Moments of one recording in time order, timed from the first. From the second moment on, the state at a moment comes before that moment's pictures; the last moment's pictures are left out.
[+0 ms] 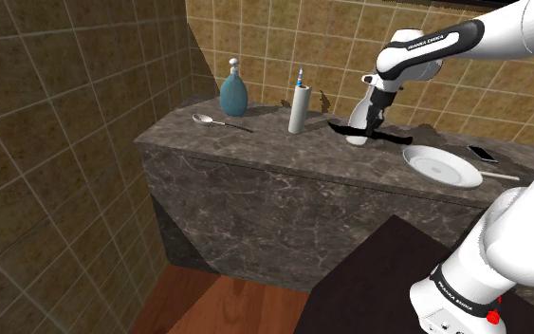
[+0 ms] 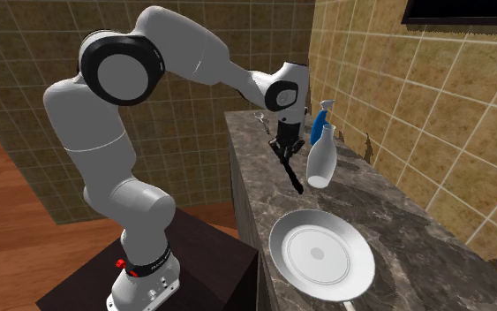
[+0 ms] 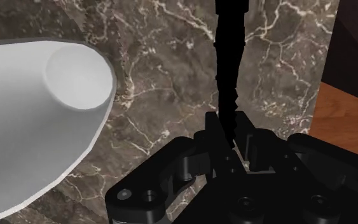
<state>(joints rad) 0.10 -0.08 -0.56 -2.13 -0.02 2.06 -1.18</state>
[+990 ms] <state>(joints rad) 0.18 0.15 -0.47 -1.82 0.10 1.95 -1.05</state>
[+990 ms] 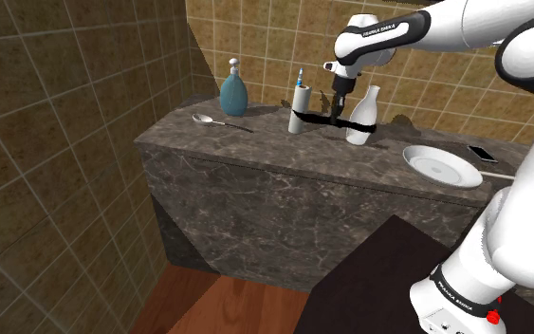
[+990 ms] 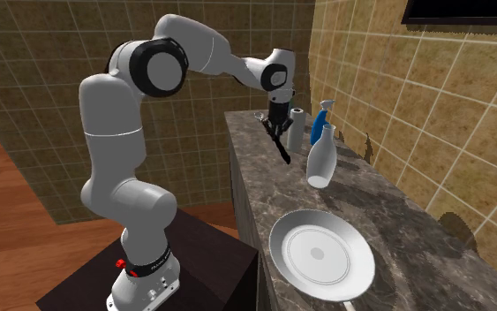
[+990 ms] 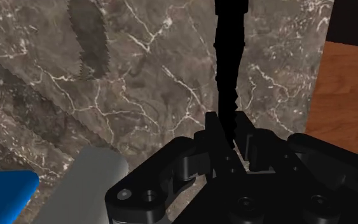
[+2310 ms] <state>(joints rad) 0.17 0.73 -0.35 -1.02 0.25 1.72 -0.86</state>
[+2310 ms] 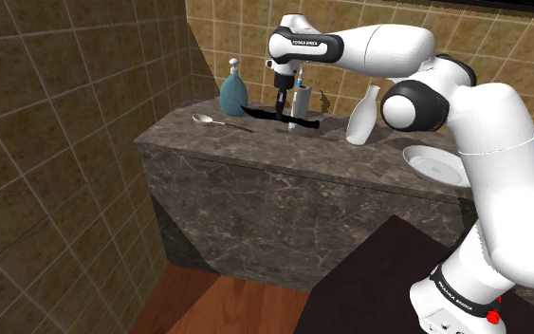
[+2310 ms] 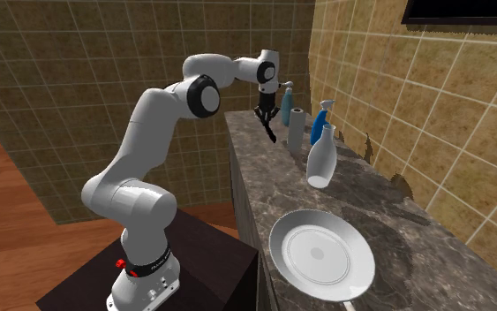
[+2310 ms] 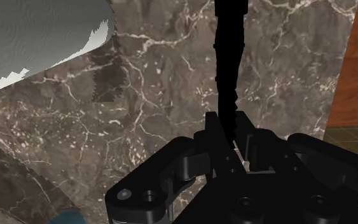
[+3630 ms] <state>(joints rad) 0.20 0.75 -0.34 -1.20 0.27 1.91 -0.88</state>
